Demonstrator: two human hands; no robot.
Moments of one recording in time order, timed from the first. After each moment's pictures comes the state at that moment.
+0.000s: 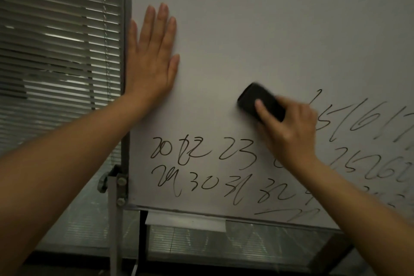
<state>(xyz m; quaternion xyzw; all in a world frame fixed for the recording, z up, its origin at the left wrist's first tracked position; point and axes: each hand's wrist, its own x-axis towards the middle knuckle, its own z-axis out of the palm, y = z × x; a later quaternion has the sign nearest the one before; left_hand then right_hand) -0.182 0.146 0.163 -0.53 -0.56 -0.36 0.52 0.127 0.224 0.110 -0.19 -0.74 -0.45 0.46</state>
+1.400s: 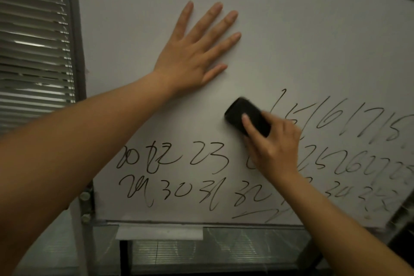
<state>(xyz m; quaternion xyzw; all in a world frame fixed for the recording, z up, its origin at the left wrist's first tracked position) -0.089 0.199 0.215 -0.64 -0.45 -0.20 0.59 0.161 0.240 0.085 -0.24 -0.74 -0.43 0.46</state>
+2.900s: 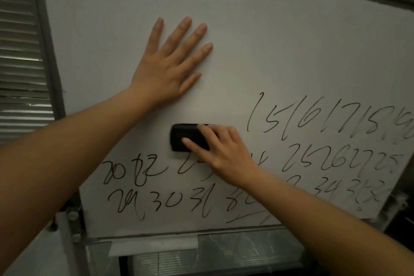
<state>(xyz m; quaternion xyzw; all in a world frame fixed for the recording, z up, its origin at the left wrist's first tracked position) -0.093 0.202 0.214 -0.64 -0.41 -0.23 0.61 0.118 0.220 0.091 -0.10 -0.80 -0.46 0.37</state>
